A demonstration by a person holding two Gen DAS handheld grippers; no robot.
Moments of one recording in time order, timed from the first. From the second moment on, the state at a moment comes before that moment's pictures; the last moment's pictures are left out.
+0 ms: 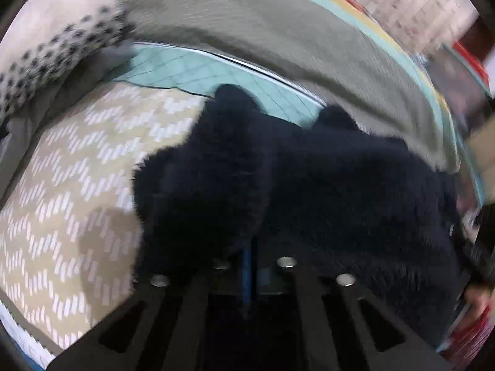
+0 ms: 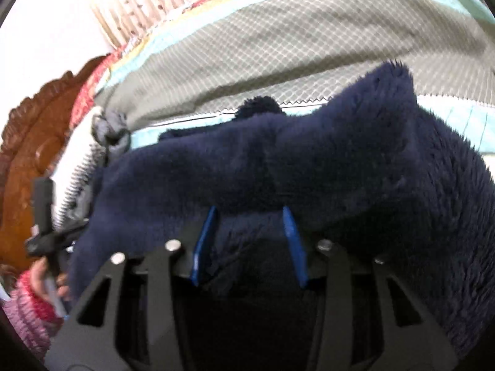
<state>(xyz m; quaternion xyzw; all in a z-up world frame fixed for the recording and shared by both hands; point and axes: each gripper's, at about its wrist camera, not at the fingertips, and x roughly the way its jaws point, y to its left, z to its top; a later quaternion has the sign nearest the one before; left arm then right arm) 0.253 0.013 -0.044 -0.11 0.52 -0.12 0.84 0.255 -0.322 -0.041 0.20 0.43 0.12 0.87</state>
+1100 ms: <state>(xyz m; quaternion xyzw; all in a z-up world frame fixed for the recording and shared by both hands) 0.034 0.070 -0.071 -0.08 0.52 -0.05 0.85 -0.041 -0.300 -0.079 0.35 0.42 0.05 0.84</state>
